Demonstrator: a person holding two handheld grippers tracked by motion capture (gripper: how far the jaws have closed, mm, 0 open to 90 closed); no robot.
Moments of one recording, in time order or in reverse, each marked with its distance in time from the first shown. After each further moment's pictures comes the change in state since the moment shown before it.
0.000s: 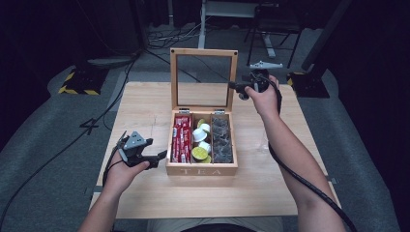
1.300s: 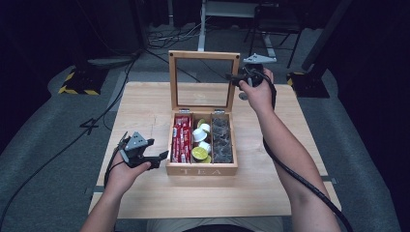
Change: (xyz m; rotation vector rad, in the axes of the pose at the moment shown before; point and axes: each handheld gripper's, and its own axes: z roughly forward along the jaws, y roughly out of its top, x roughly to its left) left arm -0.006 0.001 0.000 -0.009 0.002 0.002; right arm 0.015 0.022 0.011 -0.068 -0.040 -0.097
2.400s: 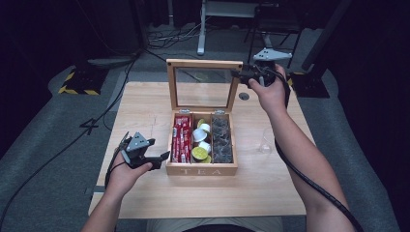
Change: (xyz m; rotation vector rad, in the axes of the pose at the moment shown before) left arm -0.005 0.003 -0.001 -0.003 0.006 0.020; right arm 0.012 0.028 -0.053 -0.063 0.083 -0.081
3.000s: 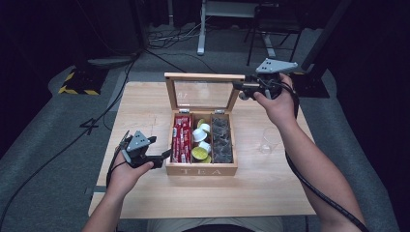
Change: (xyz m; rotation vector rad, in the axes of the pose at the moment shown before) left arm -0.005 0.007 -0.003 -0.038 0.004 0.017; right arm 0.027 -0.005 -0.036 0.050 0.070 -0.099
